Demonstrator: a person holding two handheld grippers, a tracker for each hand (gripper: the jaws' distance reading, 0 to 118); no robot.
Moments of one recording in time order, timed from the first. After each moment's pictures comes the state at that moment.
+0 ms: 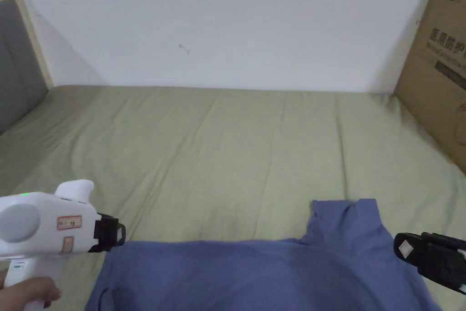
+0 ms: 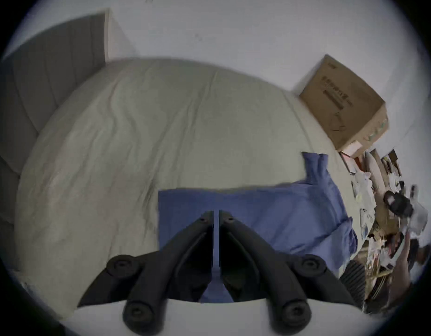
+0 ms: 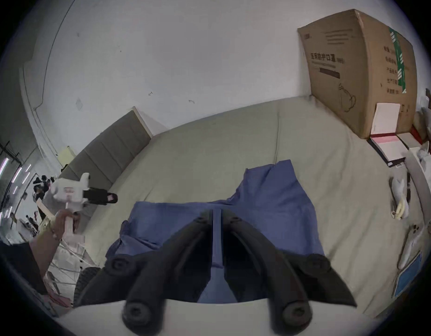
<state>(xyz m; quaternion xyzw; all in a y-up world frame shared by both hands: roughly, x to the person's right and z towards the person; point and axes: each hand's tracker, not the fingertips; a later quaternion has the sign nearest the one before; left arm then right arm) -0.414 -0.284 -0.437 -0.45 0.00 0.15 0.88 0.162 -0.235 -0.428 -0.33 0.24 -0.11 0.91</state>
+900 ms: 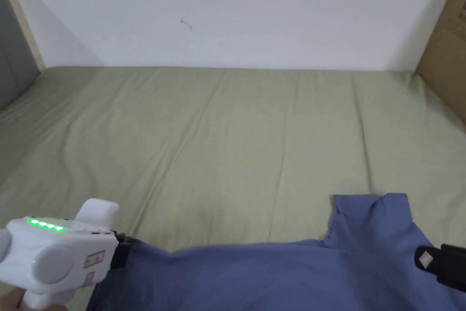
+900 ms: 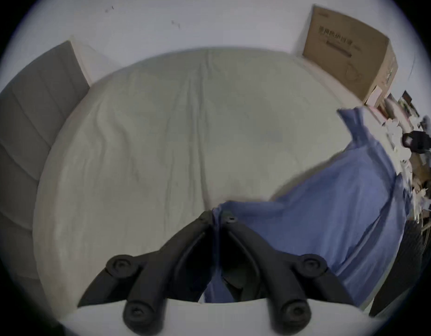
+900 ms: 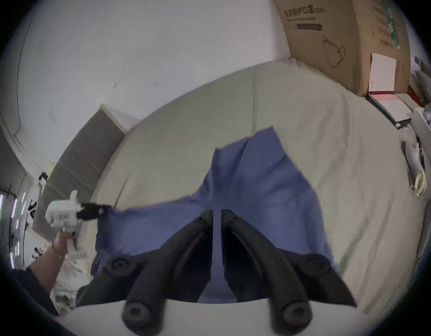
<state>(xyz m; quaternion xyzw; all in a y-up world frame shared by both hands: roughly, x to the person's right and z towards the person) -0.408 -0.351 -0.467 -0.43 -0.02 0.00 0.90 0.174 -0.313 -0.513 -0.39 0.18 -0.16 0.89</state>
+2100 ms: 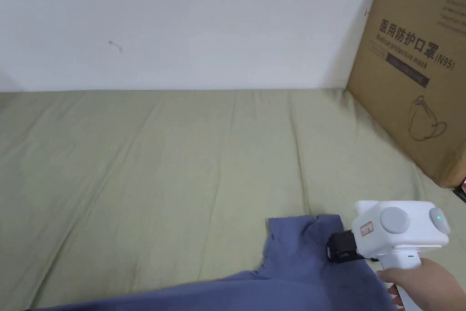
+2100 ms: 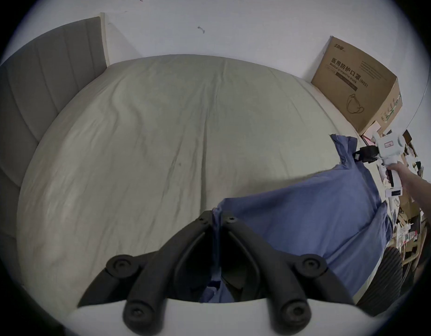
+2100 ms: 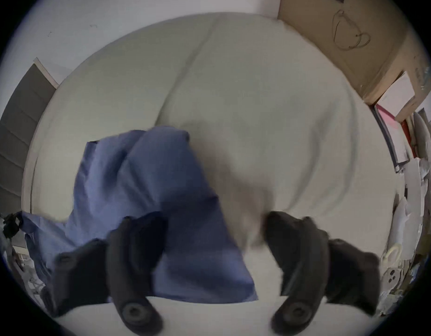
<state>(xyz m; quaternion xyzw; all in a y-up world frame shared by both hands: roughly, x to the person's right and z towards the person) -0.406 -0.342 -0.431 -0.43 0.01 0.09 0.90 0.174 -0.387 -0.671 -0.55 0.06 0.02 0.84</state>
